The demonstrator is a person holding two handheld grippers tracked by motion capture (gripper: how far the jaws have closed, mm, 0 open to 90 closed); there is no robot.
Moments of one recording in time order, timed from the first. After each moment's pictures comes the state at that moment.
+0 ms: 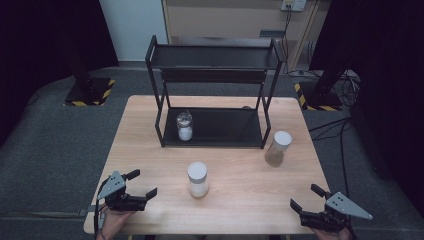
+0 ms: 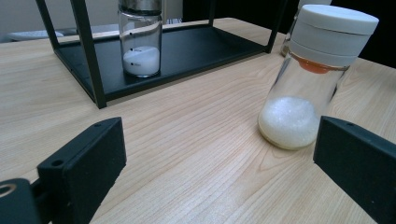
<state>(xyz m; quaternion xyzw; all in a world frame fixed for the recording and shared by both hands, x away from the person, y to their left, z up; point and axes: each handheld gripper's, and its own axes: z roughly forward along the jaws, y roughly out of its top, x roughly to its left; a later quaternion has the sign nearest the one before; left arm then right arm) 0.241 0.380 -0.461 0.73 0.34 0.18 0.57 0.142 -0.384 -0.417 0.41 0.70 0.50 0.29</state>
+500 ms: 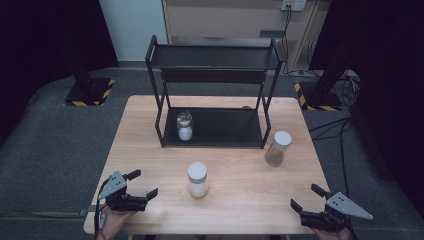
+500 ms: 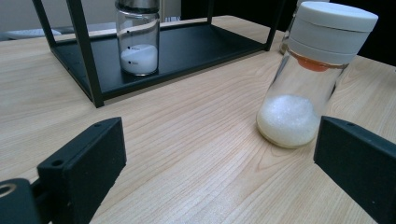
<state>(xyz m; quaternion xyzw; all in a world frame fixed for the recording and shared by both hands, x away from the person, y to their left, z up) 0.242 0.379 -0.461 0.73 0.33 0.18 0.57 0.142 -0.384 -0.417 0.42 0.70 0.50 0.29</state>
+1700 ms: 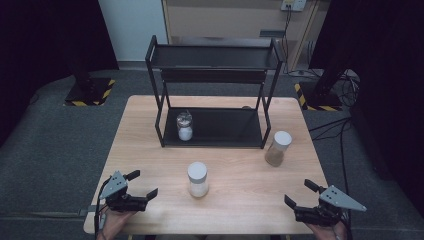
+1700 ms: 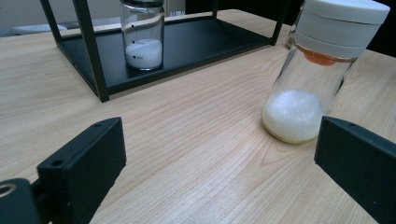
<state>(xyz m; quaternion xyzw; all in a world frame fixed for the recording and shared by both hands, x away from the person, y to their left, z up) 0.239 0.376 -0.457 0.73 0.34 0.19 0.56 0.158 -0.370 -0.396 0.40 0.71 0.51 0.27</state>
